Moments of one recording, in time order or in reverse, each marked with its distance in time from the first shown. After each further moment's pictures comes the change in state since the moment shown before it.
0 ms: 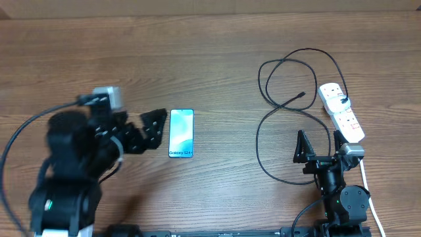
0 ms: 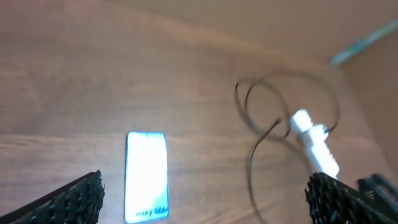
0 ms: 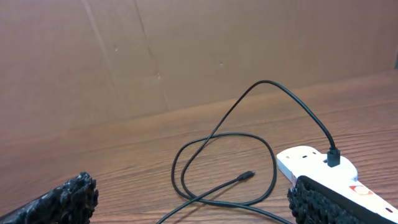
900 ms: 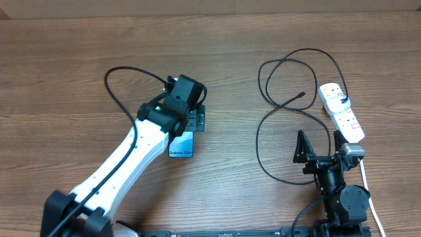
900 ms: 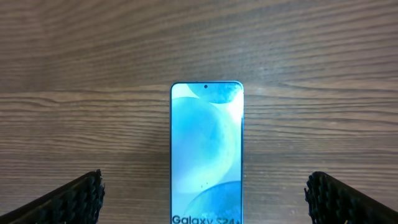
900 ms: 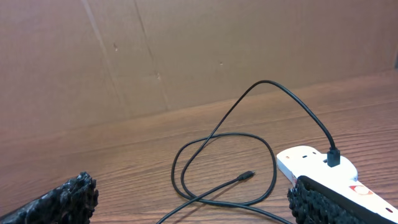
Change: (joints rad) left arm -0.432 0.684 0.043 0.061 -0.612 -0.097; right arm 0.000 0.000 0.000 0.000 0.000 0.000
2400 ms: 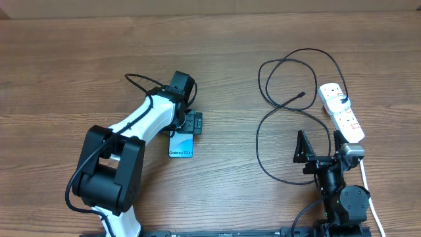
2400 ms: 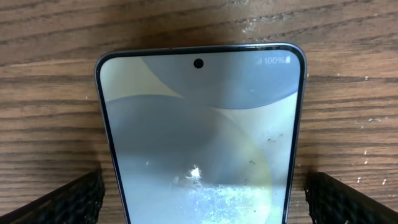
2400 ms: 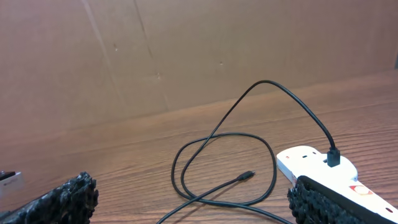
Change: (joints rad) left arm 0.136 0.372 0.037 0.064 0.254 0.121; right arm 0.000 0.000 0.000 0.000 0.000 0.000
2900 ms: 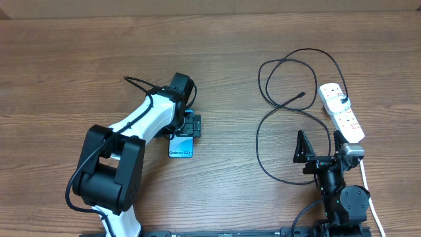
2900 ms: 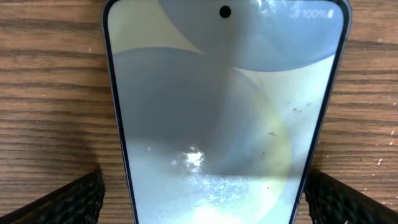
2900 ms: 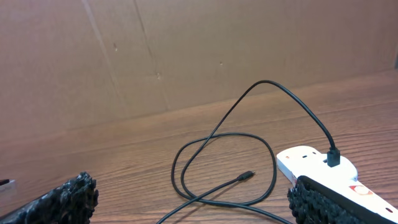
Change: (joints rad) left arm 0.000 0.004 0.007 -0.072 0.008 -0.056; right arm 0.000 0.000 0.000 0.000 0.000 0.000
